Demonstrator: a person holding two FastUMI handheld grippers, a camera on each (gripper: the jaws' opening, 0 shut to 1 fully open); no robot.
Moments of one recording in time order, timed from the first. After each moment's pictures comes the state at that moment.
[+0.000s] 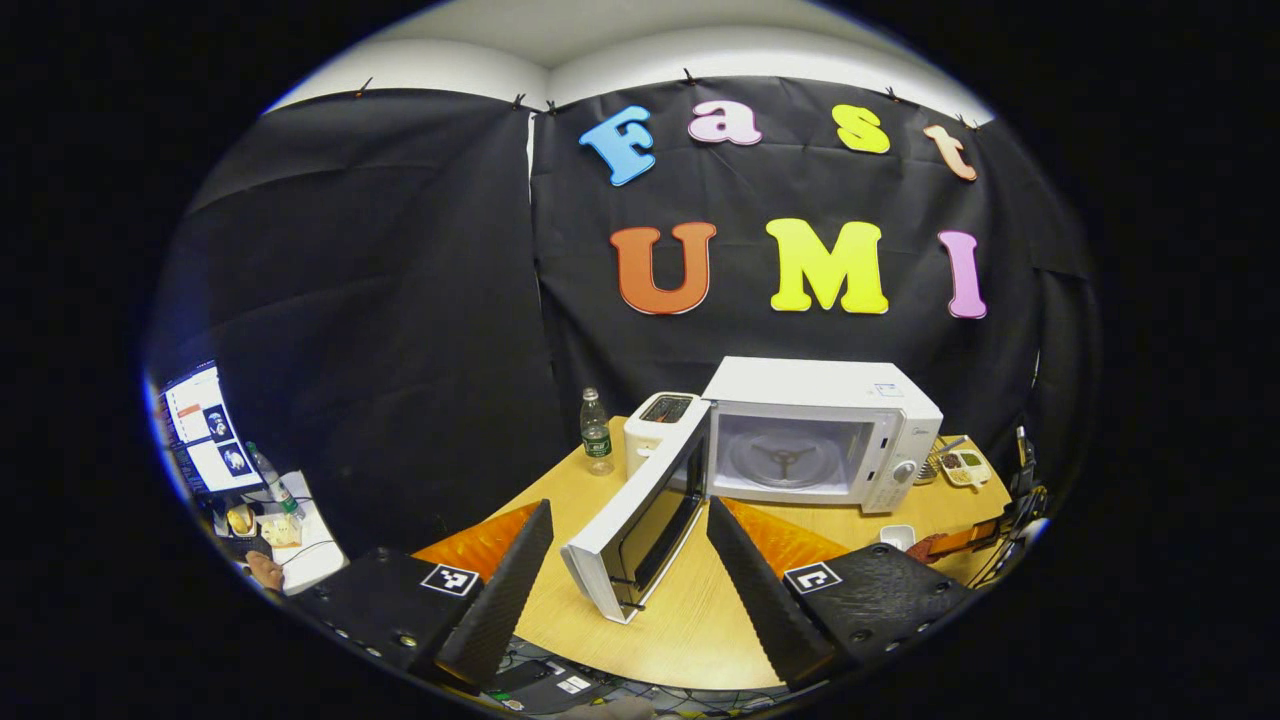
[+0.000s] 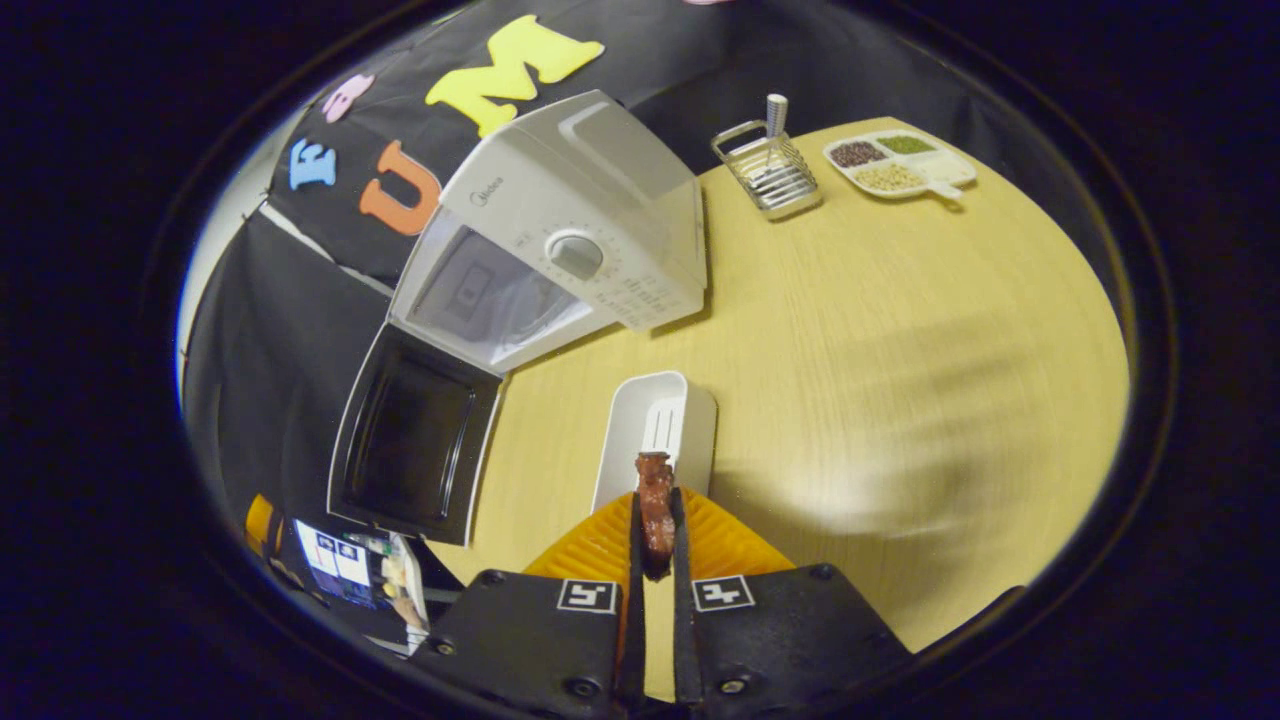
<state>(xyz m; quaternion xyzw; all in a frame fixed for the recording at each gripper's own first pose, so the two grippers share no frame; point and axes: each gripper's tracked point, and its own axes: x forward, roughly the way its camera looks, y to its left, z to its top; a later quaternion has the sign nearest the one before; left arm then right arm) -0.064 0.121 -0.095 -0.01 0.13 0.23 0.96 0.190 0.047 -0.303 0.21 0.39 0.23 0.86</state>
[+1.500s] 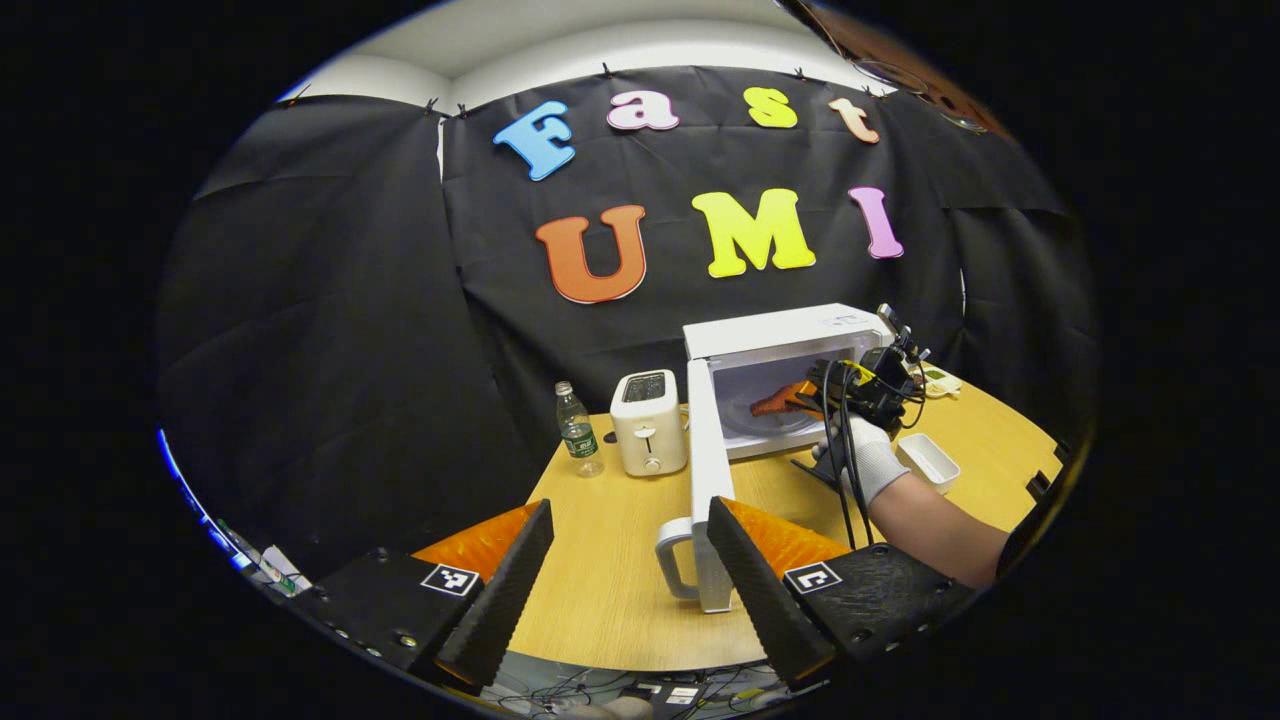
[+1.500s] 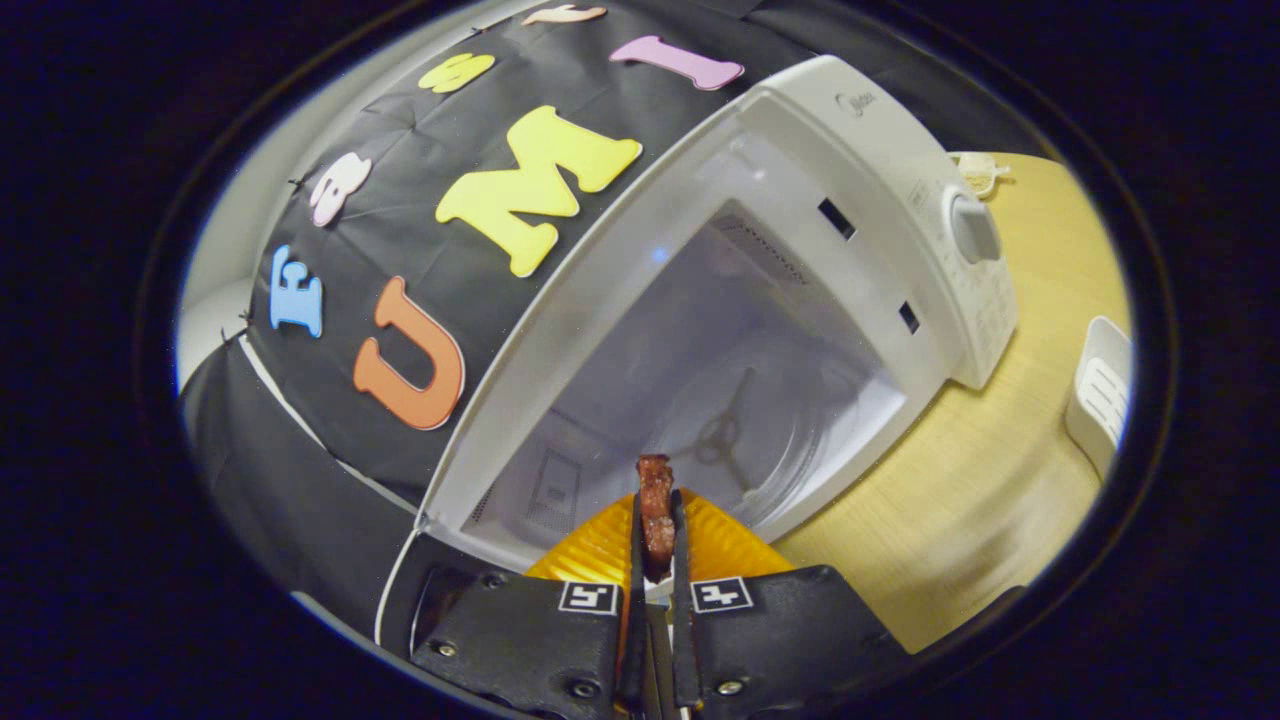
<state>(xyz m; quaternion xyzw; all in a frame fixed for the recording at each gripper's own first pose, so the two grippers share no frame) -0.069 0.230 -0.154 0.07 0.15 0.08 0.98 0.393 0.328 -0.232 0.42 0.12 0.06 0.90</state>
